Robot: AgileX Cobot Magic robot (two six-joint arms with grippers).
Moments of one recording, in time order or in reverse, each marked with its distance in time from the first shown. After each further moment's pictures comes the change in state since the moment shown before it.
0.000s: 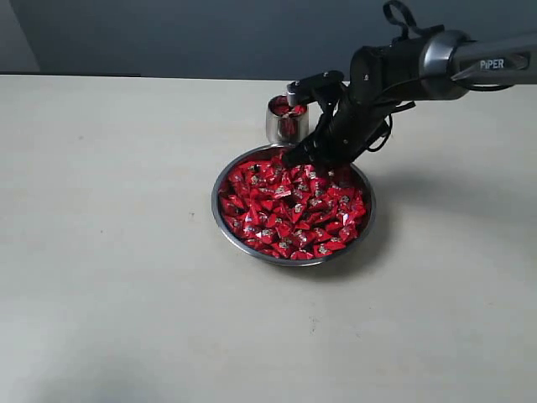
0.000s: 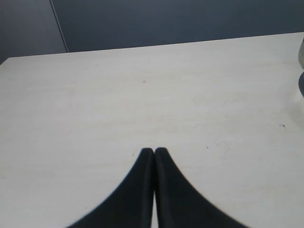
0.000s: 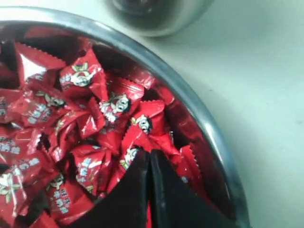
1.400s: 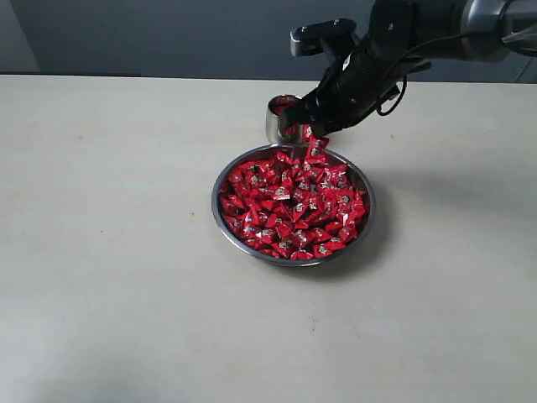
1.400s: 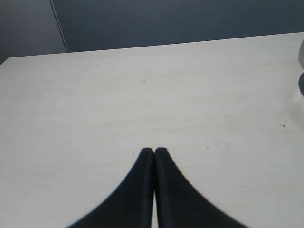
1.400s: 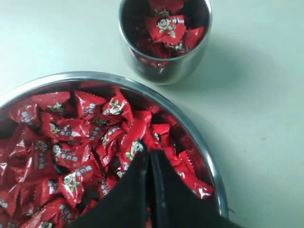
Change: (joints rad) left arm 0.000 0.000 0.000 0.000 0.000 0.000; right arm 0.000 -0.151 0.000 0.047 0.031 0.000
